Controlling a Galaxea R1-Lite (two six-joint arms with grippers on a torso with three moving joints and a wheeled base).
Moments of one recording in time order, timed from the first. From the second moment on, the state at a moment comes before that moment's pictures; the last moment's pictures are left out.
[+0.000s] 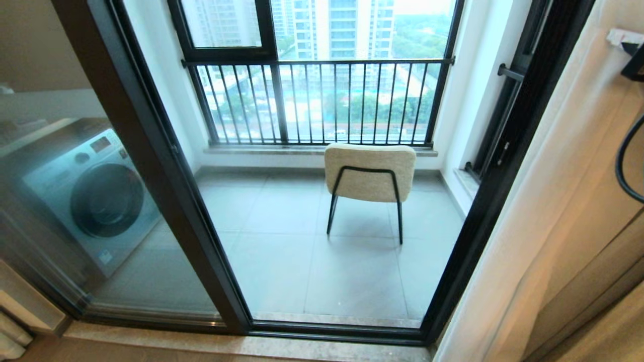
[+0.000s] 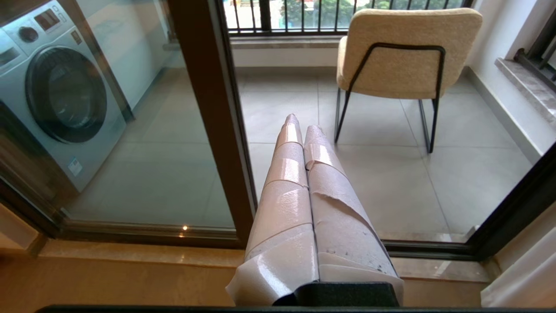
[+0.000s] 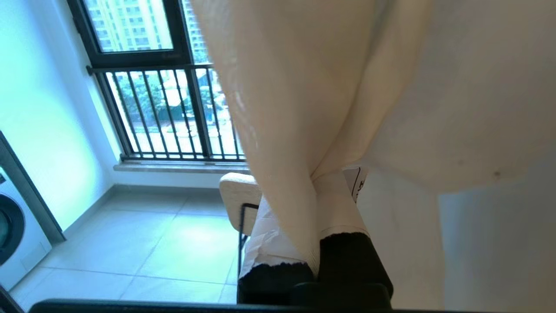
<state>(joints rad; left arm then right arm) 0.00 0.00 0.00 0.00 0.00 0.02 -0.05 1.43 -1.12 -0.62 0.12 0.09</state>
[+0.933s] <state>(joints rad) 0.00 0.00 0.00 0.00 0.00 0.02 -0.05 1.43 -1.12 -0.62 0.12 0.09</state>
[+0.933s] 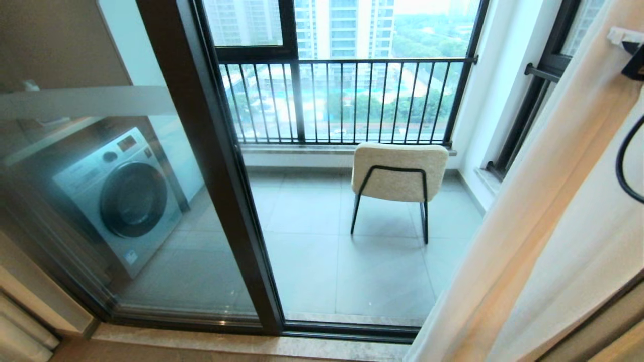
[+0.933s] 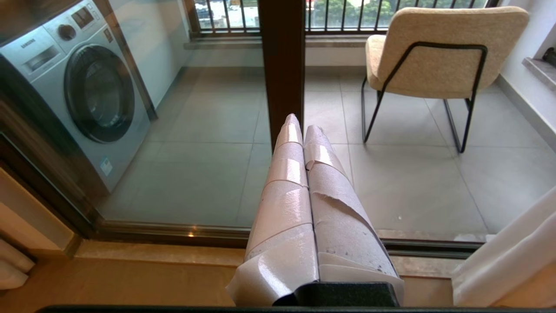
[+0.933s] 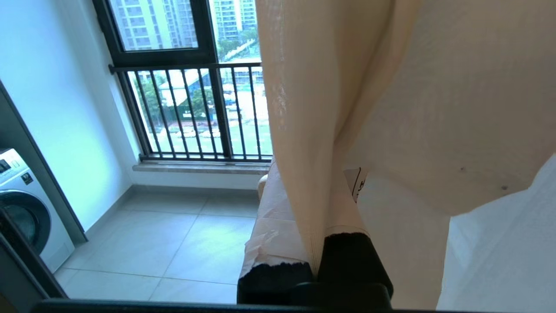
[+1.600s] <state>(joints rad) 0.00 0.00 0.00 0.00 0.00 0.02 -0.05 1.43 -1.11 -0.68 0.12 0.10</state>
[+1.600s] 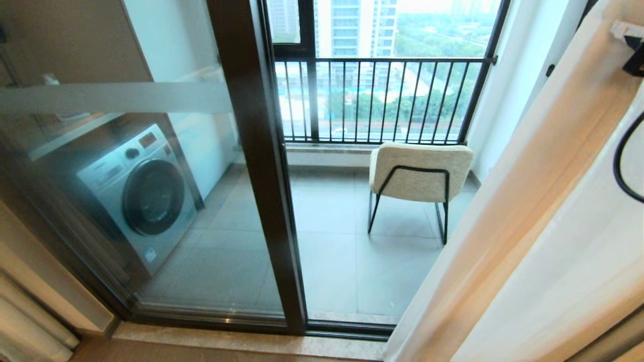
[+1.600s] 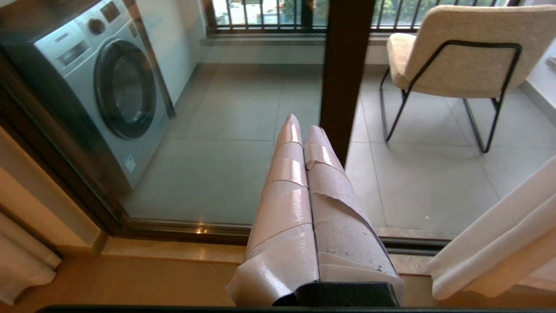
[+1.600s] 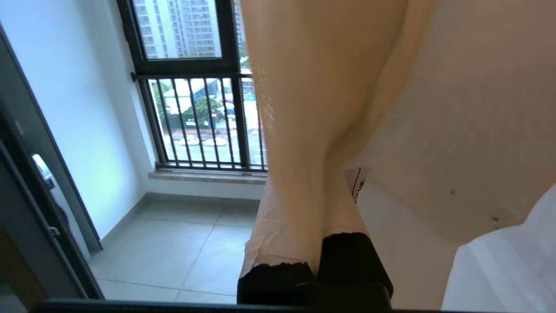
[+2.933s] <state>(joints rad) 0.00 0.00 0.00 0.00 0.00 0.03 -0.05 1.42 -1.10 -0.70 0.12 0.10</state>
